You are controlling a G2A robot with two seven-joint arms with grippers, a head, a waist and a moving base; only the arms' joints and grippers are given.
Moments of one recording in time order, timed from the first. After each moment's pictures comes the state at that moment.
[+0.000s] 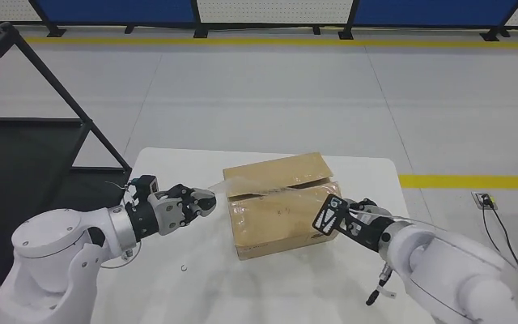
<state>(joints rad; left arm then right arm) 0.97 -1.07 -1.56 -2.01 -0.69 1.01 -0.59 -0.90 -1.03 1.24 -2.21 -1.23 -0.52 1.29</state>
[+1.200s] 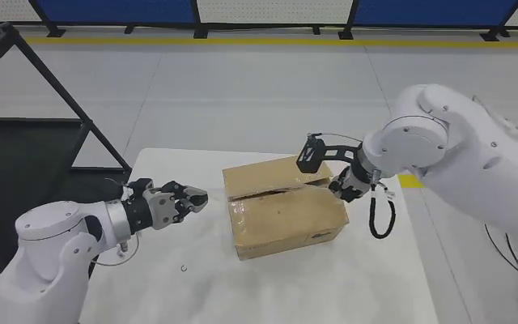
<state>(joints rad) 0.92 -0.98 -1.52 -1.88 -0.93 1.01 -0.52 0.33 -0.94 0.22 -1.44 -0.03 -0.30 1.52</state>
